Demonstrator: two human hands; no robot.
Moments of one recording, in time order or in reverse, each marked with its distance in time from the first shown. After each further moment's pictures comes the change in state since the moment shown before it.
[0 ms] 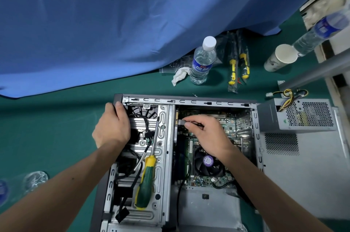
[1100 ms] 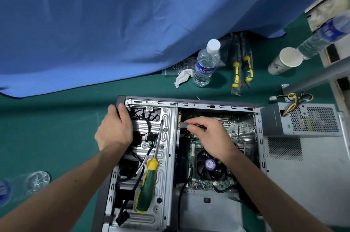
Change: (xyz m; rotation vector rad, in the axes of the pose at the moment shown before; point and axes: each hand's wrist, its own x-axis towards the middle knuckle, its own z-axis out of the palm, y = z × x) left_hand 0.001 -0.002 0.003 0.018 0.008 -0.013; right_hand 0.006 0.005 0.001 0.080 -0.023 0.001
